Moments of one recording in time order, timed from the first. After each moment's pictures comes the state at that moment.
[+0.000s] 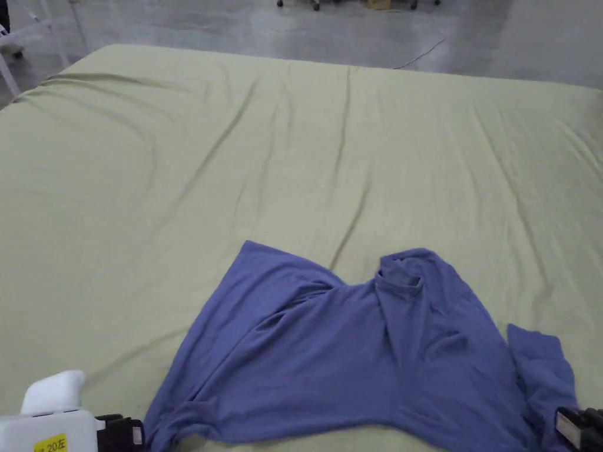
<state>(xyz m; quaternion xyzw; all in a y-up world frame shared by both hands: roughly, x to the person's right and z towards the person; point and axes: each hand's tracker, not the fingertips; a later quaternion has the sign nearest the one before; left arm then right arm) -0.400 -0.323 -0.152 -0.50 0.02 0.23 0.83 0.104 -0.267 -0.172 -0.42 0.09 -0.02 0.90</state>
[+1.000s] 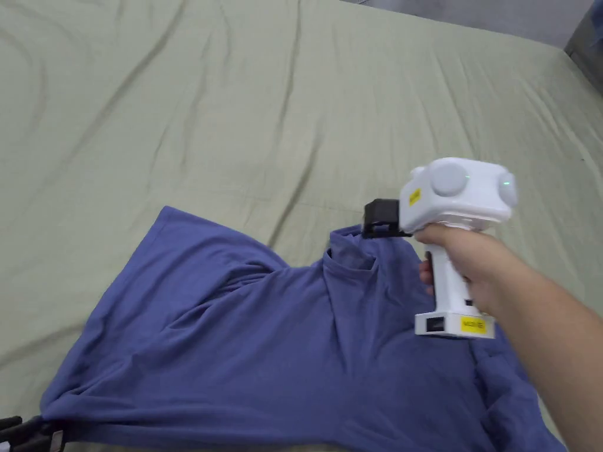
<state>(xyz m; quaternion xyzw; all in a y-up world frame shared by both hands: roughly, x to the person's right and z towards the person) -0.365 -0.349 -0.226 -0.53 -0.04 0.10 0.84 0.039 -0.398 -0.587 -0.59 0.03 -0.01 0.81</state>
